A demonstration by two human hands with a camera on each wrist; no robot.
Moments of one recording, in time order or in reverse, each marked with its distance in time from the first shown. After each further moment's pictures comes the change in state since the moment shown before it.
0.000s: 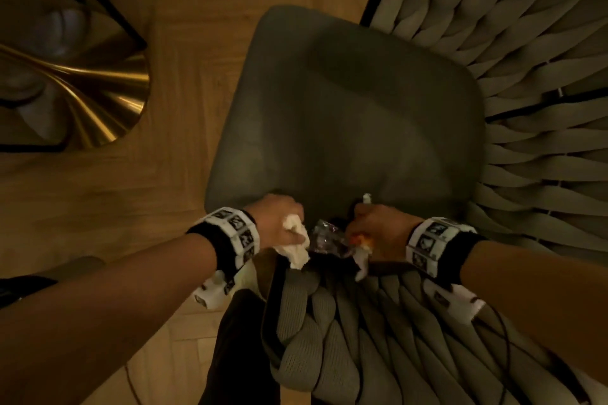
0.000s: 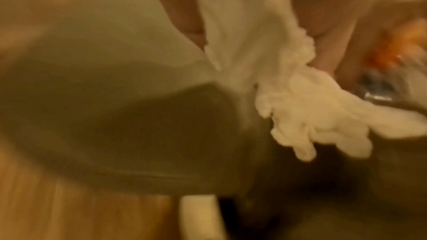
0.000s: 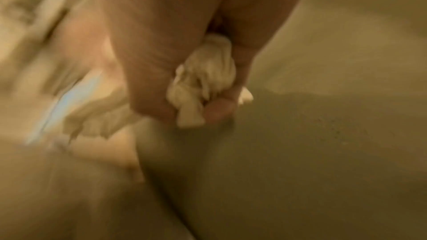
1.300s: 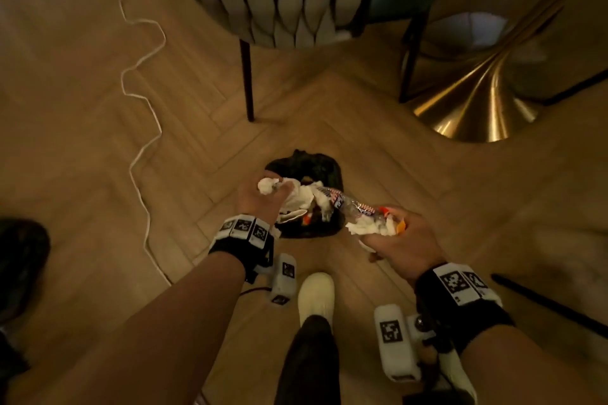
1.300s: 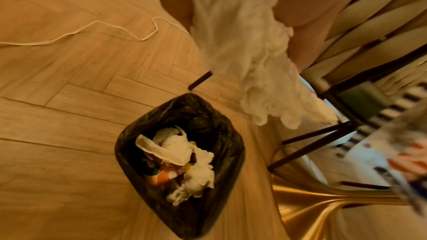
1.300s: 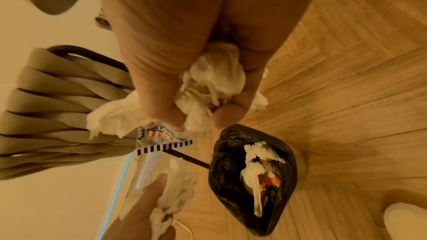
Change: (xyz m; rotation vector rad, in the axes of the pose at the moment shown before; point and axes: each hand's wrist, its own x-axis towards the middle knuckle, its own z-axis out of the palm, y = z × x) left_hand -0.518 -0.601 0.174 -1.358 1.399 -0.895; right_hand 0.373 -0.670 0.203 0.597 0.202 -0.085
